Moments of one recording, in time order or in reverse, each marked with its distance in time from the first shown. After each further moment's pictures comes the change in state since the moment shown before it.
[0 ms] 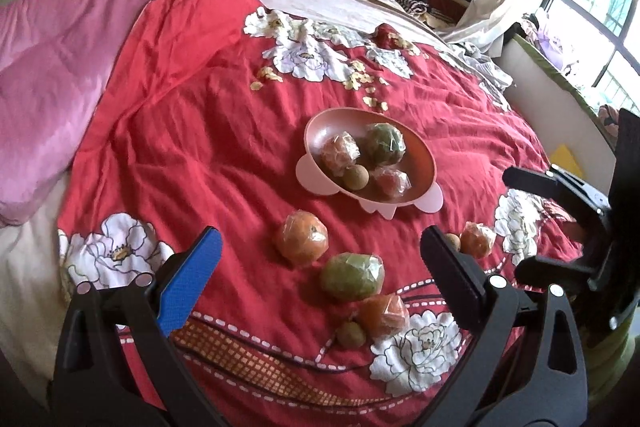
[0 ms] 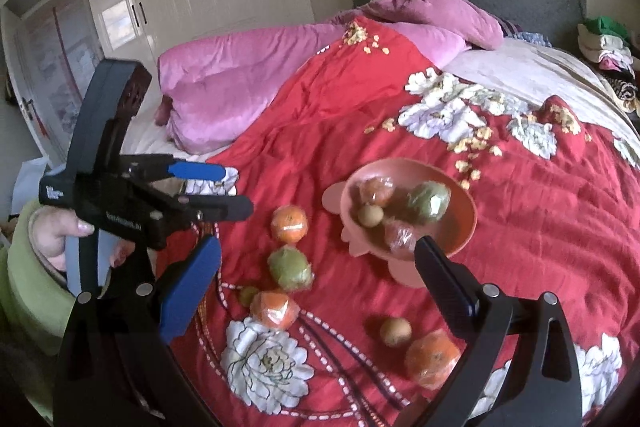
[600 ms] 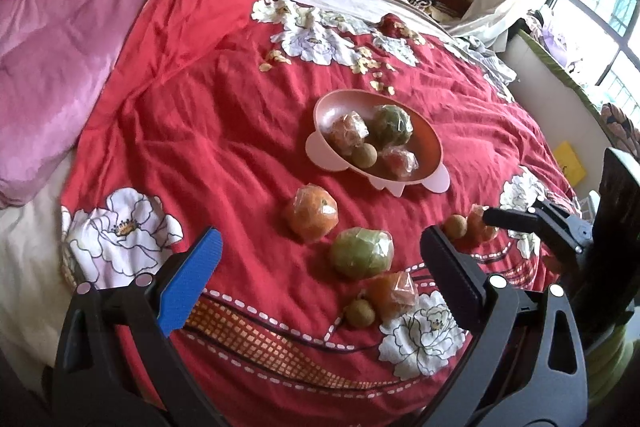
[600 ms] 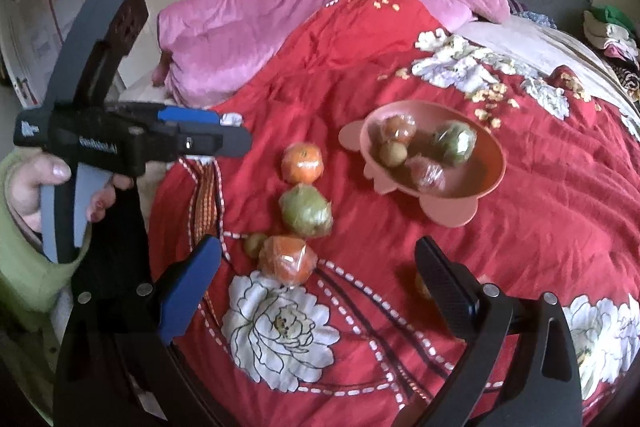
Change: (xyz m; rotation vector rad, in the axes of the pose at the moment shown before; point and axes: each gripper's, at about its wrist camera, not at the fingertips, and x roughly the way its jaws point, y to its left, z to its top) left arm -0.001 0.007 -0.016 -0.014 0.032 0.007; right arm 0.028 0.021 -0.040 -0.017 0.111 -0.018
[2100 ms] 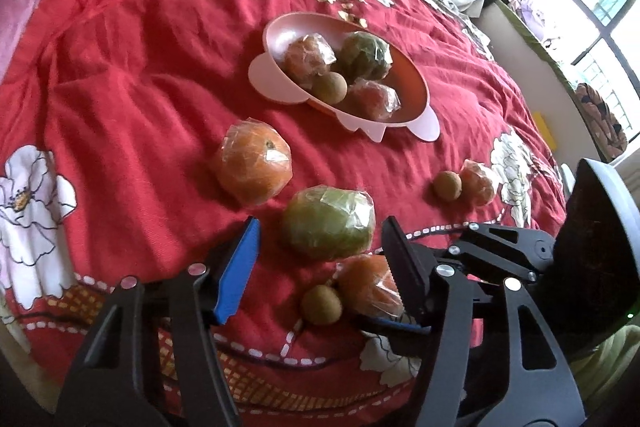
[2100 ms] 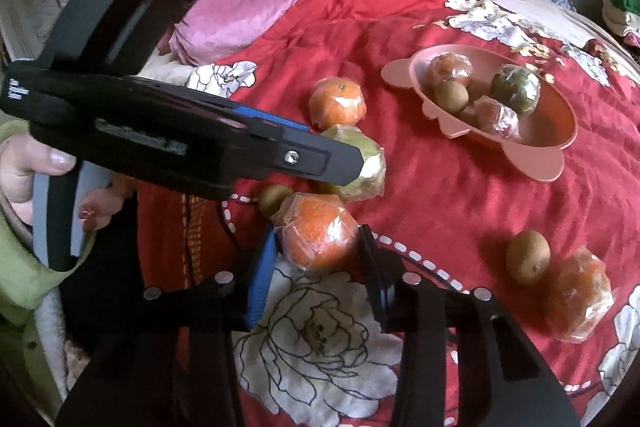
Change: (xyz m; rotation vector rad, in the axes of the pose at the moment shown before) left arm 0.066 -0.010 -0.018 0.001 0.170 -0.162; right arm 0.058 0.017 -0.029 -0.009 0.074 0.049
